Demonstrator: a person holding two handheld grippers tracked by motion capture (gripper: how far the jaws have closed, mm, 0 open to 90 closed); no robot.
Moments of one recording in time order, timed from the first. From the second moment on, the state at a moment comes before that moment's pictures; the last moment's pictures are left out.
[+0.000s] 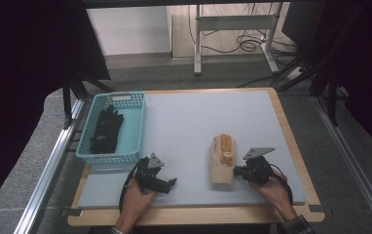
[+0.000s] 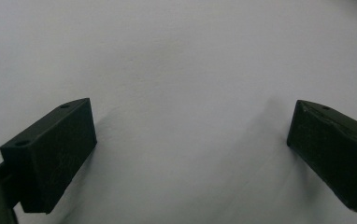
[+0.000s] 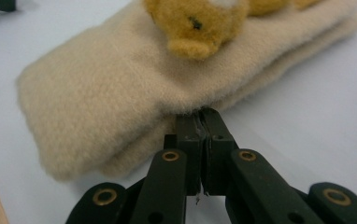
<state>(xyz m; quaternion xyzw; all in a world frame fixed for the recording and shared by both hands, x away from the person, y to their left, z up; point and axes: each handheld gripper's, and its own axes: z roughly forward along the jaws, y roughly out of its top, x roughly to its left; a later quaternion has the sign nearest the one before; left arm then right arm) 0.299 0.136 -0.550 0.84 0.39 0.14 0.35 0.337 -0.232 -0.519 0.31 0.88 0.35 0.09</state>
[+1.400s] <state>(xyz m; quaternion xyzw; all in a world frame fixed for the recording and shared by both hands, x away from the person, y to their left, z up) 0.299 0.135 -0.550 0.84 0.39 0.14 0.35 0.336 -0.272 -0.512 0.37 0.83 0.36 0.19</state>
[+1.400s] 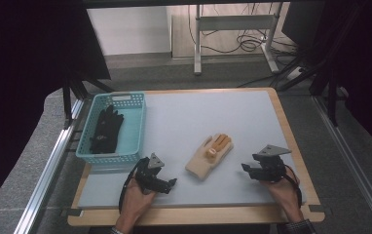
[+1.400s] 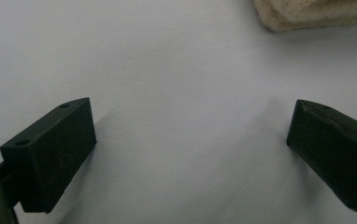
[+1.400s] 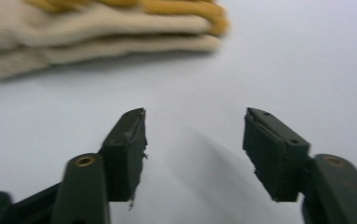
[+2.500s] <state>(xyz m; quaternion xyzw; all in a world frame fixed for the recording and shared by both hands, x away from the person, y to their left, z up) 0.319 0.091 -0.509 0.84 0.38 0.09 0.37 0.341 -0.290 -0.530 0.41 0.82 0.35 0.20</state>
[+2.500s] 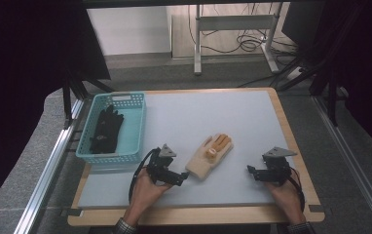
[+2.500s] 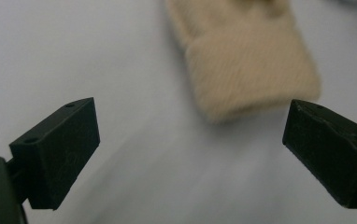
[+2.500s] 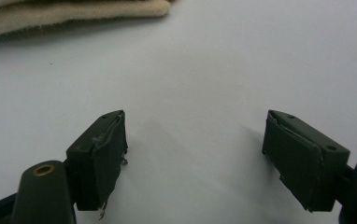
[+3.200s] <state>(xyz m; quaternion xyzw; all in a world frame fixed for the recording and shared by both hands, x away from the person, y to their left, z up) 0.380 -0.012 -0.517 0.86 0.38 0.09 0.33 0.341 -0.290 -0.530 0.41 0.82 0.35 0.20</state>
